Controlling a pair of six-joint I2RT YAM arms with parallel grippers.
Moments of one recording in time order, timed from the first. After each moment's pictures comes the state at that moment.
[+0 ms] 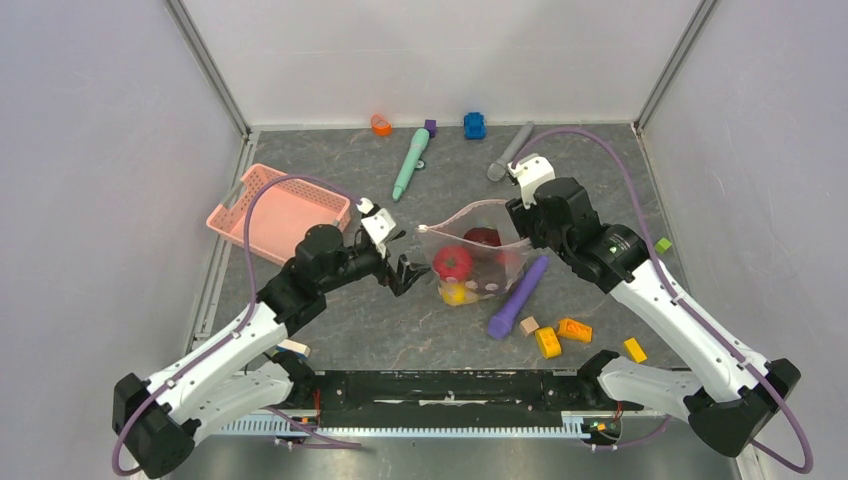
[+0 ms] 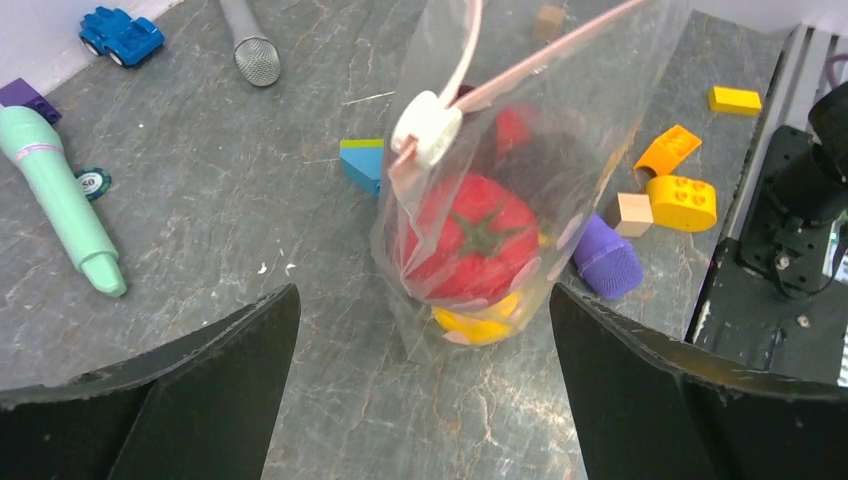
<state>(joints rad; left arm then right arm) -0.70 0.84 0.67 -0.03 0.31 0.07 0.64 1.07 1.15 -0.70 0.34 -0.06</state>
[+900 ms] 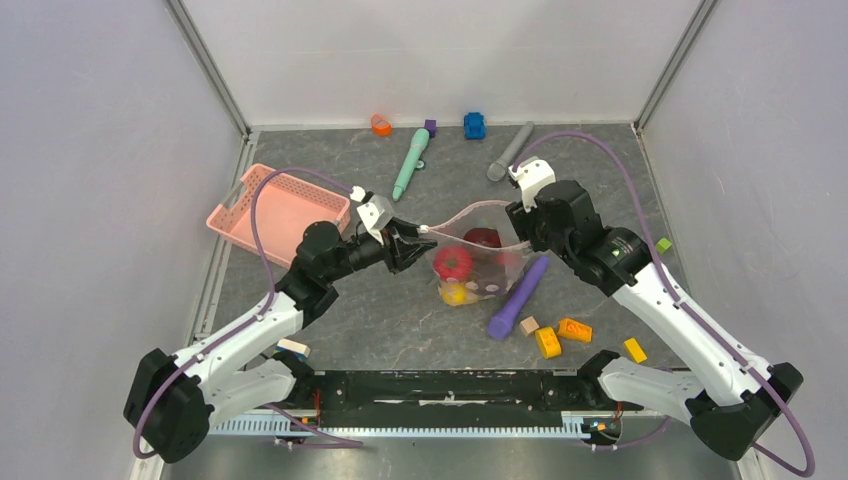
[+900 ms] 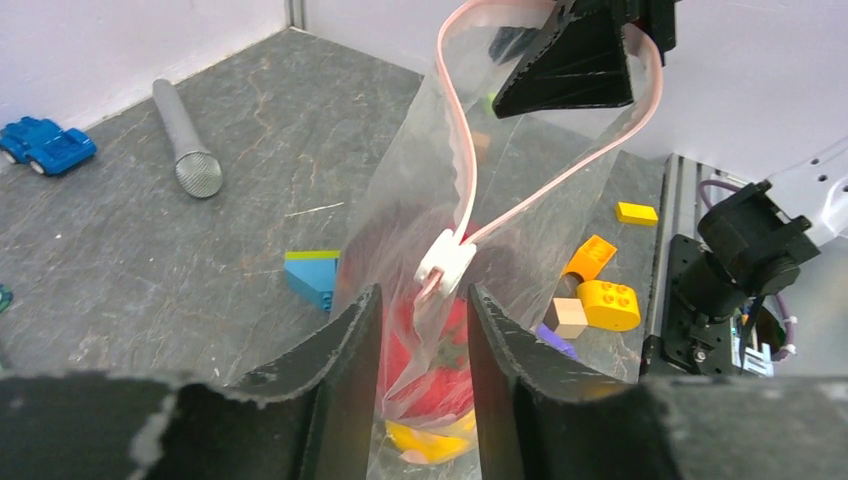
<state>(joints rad) -0.63 1.00 0.59 0.45 0.48 -0.14 0.64 1.05 1.13 -0.70 0.31 -0.06</state>
